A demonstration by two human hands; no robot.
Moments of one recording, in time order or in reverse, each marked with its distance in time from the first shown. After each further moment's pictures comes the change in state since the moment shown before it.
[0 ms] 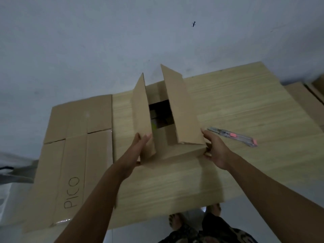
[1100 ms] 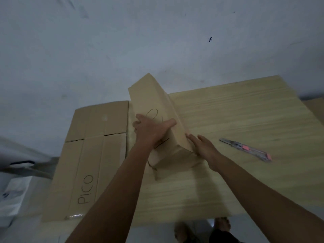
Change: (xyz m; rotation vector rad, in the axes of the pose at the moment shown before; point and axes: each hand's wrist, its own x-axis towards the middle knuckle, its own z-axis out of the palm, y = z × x) left_hand 0.001 0.097 0.035 0.340 0.590 0.010; right_hand -0.001 -0.024 0.062 -0.279 -0.034 -0.140
